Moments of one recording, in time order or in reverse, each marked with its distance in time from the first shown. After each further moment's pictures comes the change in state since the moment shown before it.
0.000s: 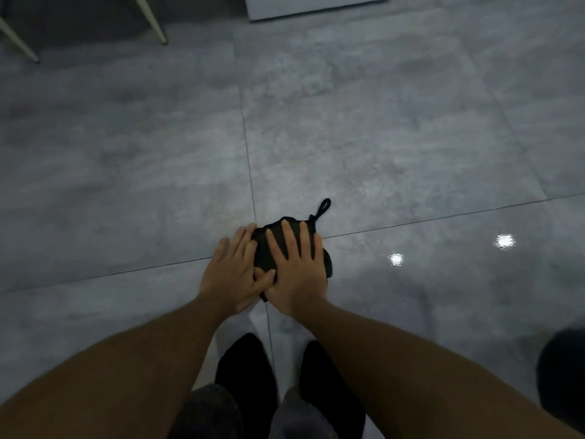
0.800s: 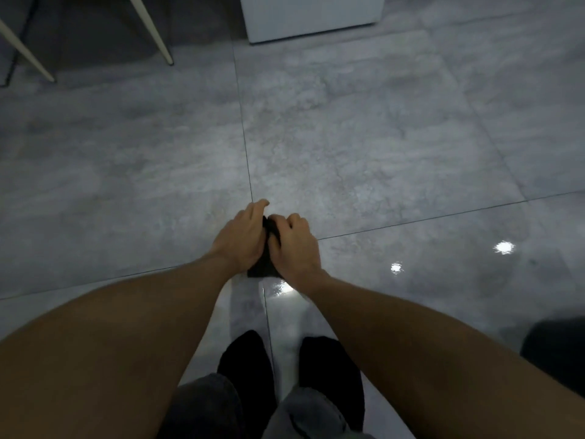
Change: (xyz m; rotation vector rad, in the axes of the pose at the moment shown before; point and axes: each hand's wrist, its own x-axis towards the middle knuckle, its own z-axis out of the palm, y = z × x) left_hand 0.033 0.008 -0.069 -0.381 0.129 0.031; right_hand 0.040 -0.007 -0.051 0.327 0.056 0.085
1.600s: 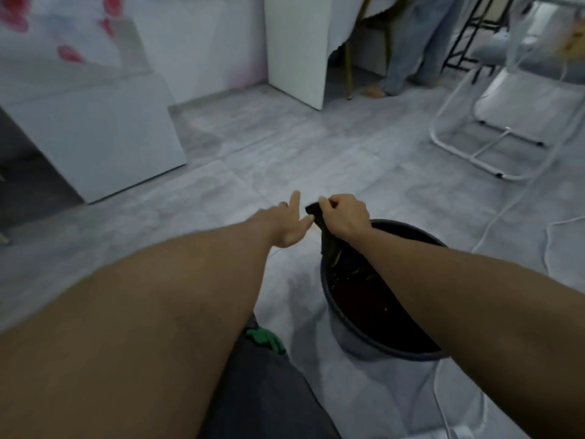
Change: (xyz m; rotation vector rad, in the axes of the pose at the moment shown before) left_hand -0.019 0.466 -0.071 0.331 -0.208 0.453; right_hand -0.169 0.129 -0.446 0.015 0.520 0.661
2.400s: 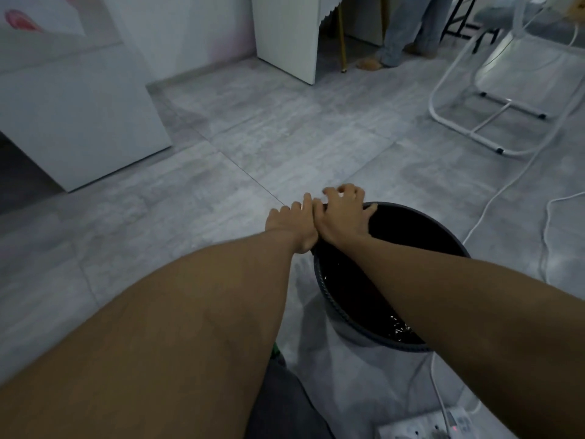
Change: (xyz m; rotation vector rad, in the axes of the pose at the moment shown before) left_hand 0.015 0.036 0.048 0.170 0.004 -0.006; right_hand -0.009 0.023 0.026 -0.304 0.041 -0.015
